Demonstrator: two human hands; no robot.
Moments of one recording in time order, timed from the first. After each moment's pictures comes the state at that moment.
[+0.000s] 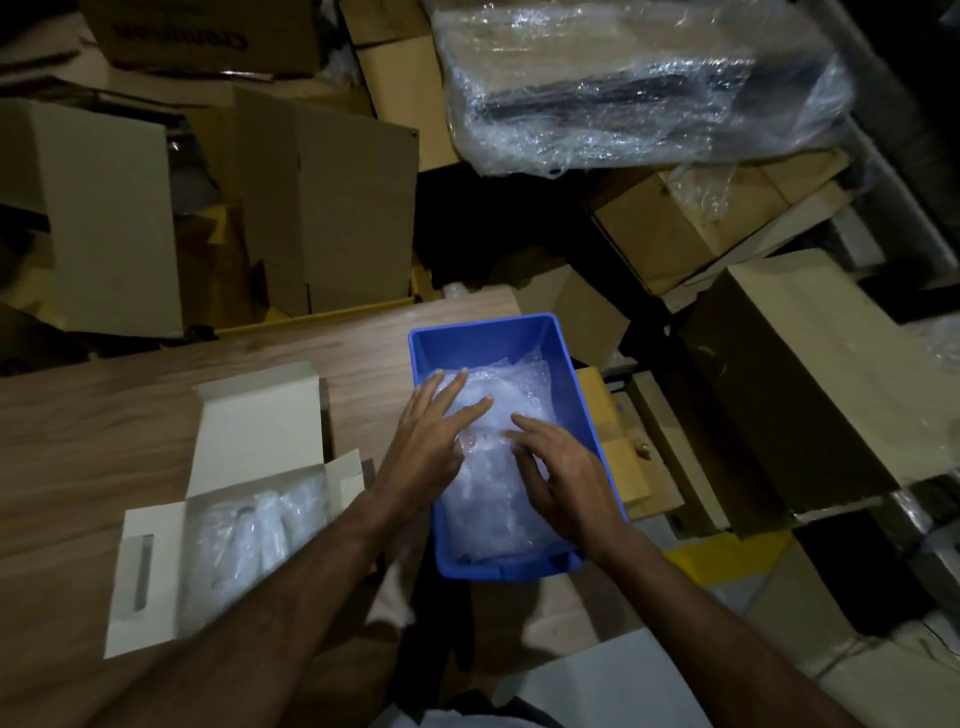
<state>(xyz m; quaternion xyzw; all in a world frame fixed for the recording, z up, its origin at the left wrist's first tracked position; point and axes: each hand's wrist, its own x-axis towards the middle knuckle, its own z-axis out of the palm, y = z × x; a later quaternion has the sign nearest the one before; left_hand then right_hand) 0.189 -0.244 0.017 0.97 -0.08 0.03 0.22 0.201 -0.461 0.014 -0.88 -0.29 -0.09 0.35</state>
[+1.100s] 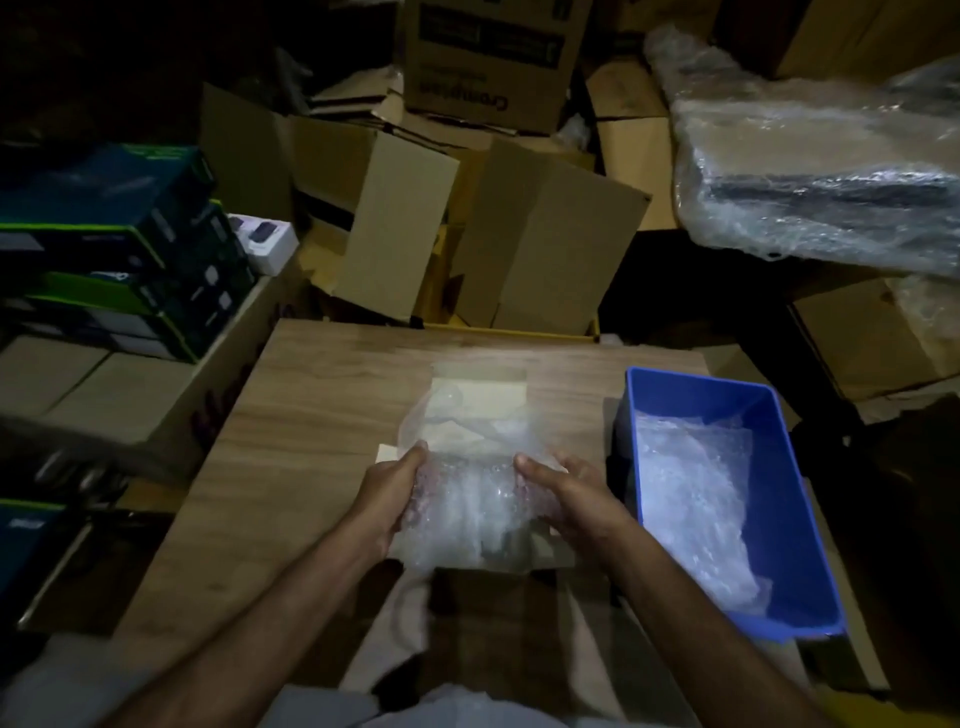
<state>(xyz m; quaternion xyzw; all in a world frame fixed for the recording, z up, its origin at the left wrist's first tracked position) -0.004 -0.046 0.074 0.54 0.49 0.04 0.69 0.112 -0.235 0.075 -0.56 0.08 0.44 0.70</state>
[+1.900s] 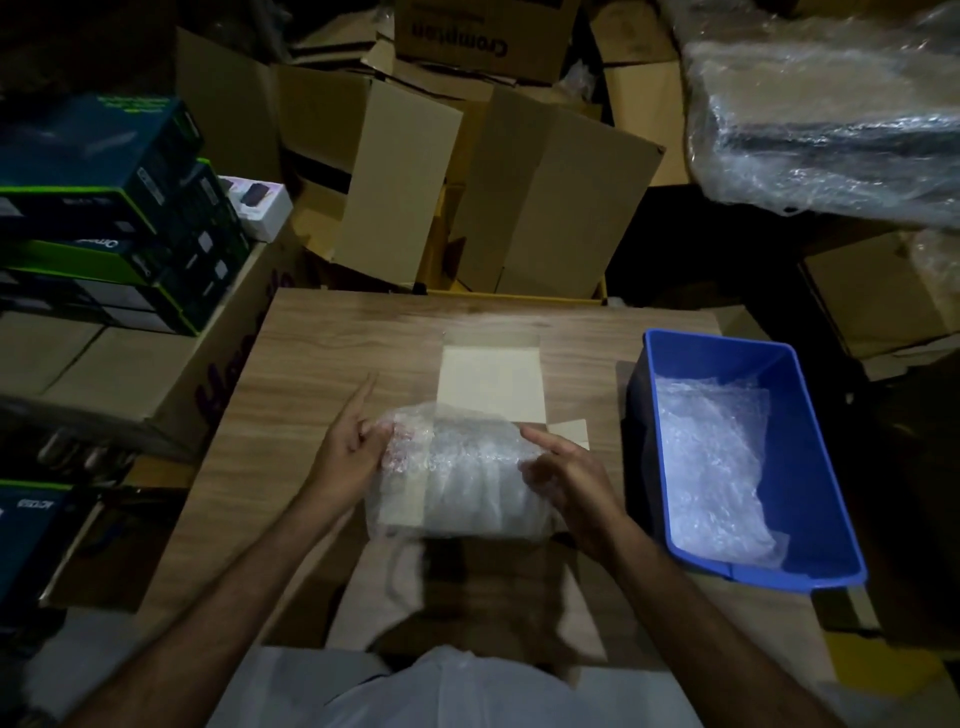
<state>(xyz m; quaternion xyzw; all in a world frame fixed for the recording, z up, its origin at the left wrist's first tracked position) -0.053 0.012 0.075 0.71 0.30 0.11 0.63 0.077 -0.215 0.060 -0.62 0.07 0.39 0.68</state>
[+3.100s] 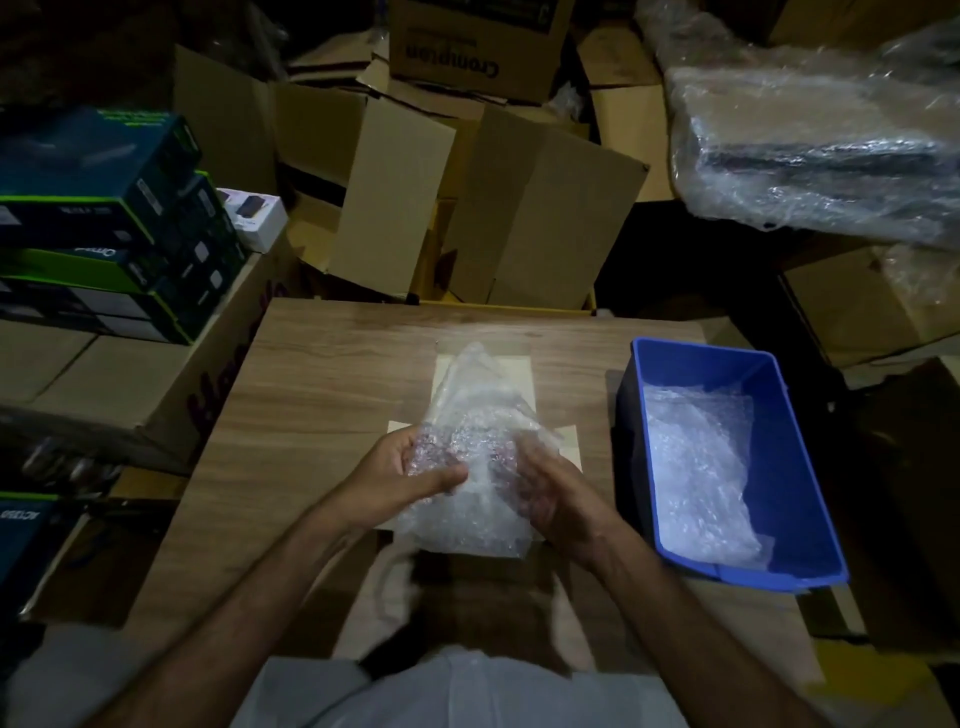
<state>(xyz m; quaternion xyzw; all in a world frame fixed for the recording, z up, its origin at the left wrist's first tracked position) -0.043 -0.026 0.102 0.68 0.21 -0.03 0.70 0.066 -0.221 0.079 -0.44 0.04 0.51 0.74</state>
